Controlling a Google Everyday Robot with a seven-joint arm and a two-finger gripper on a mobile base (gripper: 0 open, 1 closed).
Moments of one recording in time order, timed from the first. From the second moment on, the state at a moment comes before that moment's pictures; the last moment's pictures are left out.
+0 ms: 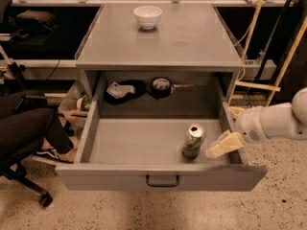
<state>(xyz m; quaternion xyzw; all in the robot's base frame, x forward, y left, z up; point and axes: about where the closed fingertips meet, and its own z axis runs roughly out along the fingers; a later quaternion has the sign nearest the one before) 0.532 -0.199 0.727 -0.44 0.80 0.19 0.35</state>
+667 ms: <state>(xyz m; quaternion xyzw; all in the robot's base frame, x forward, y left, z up) 0.418 -0.320 0.887 -0.35 0.88 0.10 0.32</state>
